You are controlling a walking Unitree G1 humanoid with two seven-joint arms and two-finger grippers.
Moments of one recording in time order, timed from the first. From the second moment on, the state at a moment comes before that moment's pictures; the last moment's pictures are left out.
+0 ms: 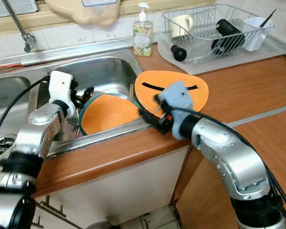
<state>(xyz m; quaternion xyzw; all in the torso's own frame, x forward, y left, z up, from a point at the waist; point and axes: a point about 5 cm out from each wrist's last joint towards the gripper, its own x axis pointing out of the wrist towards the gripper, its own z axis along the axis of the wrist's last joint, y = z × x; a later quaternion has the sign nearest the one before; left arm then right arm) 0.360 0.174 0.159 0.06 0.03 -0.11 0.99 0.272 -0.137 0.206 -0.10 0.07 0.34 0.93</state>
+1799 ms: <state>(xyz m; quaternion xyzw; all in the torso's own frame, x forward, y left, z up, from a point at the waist) 0.358 0.087 0.147 -0.29 0.15 -0.29 0.90 0.321 -0.203 0.168 0.14 0.18 0.06 0.97</state>
